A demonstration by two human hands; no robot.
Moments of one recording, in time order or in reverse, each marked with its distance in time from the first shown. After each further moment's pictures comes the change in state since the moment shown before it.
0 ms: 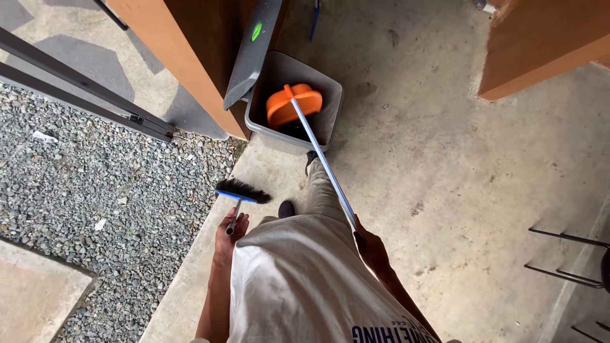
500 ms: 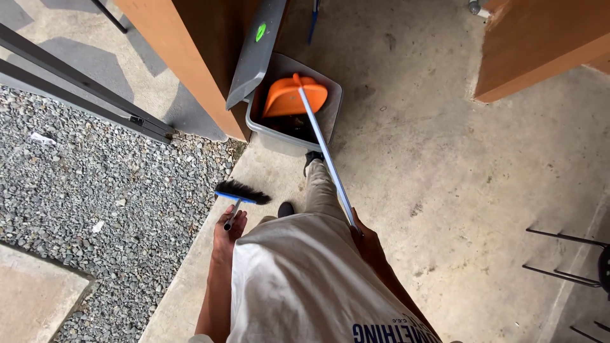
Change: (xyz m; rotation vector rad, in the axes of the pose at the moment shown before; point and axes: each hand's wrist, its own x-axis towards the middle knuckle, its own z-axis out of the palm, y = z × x) left_hand 0.021 0.004 -0.008 -0.009 0.007 0.020; right_hand 0.002 -0.013 0.005 0.293 0.003 0.025
